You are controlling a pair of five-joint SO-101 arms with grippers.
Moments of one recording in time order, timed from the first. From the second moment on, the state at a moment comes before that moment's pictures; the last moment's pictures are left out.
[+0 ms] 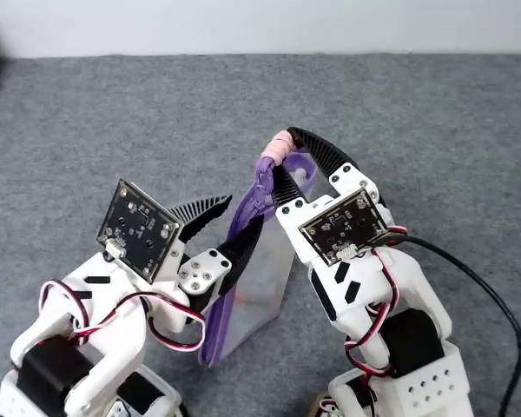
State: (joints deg) left arm 32.8 -63.5 26.1 71.9 1.9; right arm -25.8 -64.9 40.6 33.3 21.1
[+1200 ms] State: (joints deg) left arm 33.0 -63.3 32.9 68.1 1.9; right arm -11.7 -65.1 52.7 29.7 21.1
